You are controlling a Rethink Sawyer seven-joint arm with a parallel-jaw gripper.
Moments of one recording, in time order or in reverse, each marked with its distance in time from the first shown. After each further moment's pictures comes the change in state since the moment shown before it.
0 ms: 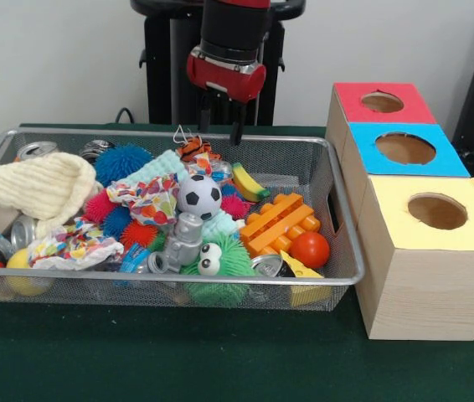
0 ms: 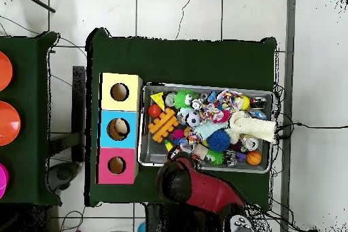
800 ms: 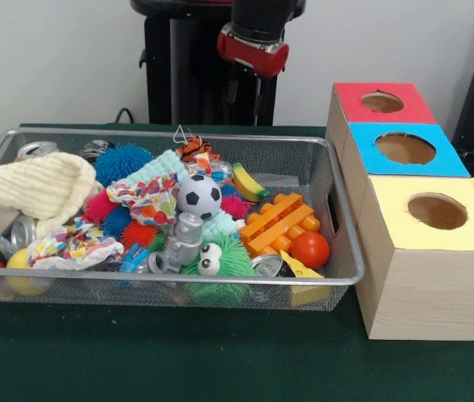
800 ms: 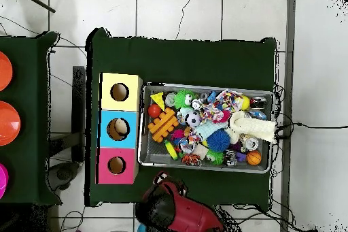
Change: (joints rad) arm 0.067 -0.022 -0.028 0.193 0.107 -0.030 0.001
